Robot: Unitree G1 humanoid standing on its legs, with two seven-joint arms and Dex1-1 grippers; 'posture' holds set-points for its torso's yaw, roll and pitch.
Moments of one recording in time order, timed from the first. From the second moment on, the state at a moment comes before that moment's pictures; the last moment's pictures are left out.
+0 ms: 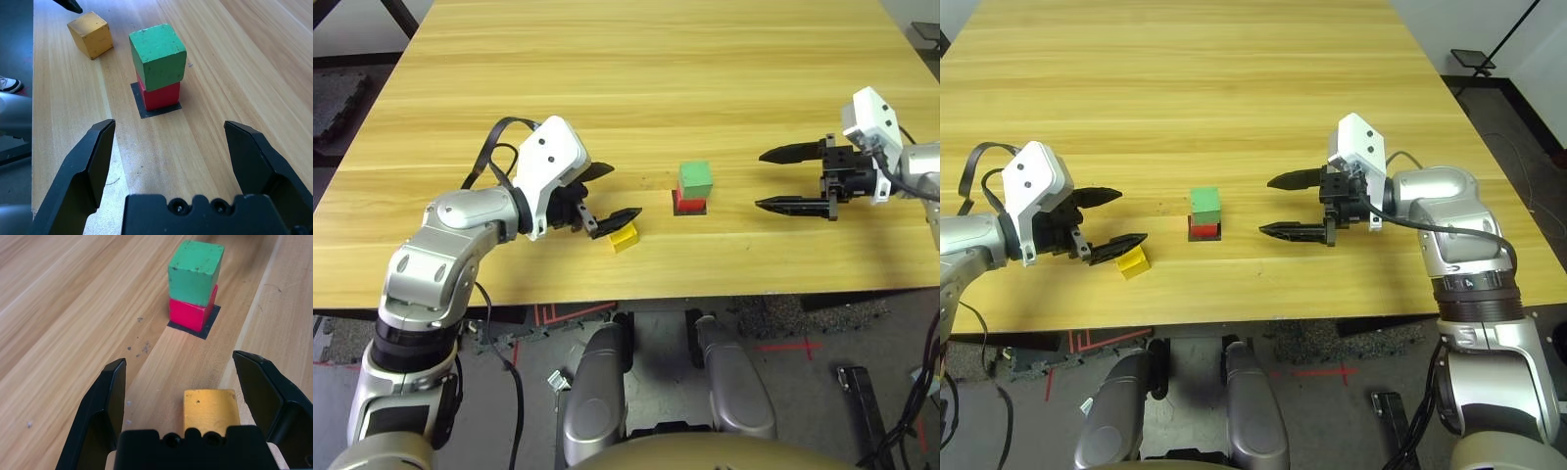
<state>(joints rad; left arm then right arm) -0.35 0.68 0.05 -0.58 -0.36 0.88 -0.80 -0.67 -0.80 0.04 0.18 0.36 0.36 1.39</state>
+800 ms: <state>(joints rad) -0.25 0.79 0.00 -0.60 -0.42 0.85 -0.77 -0.69 -0.77 0.06 0.23 0.35 0.34 1.39</state>
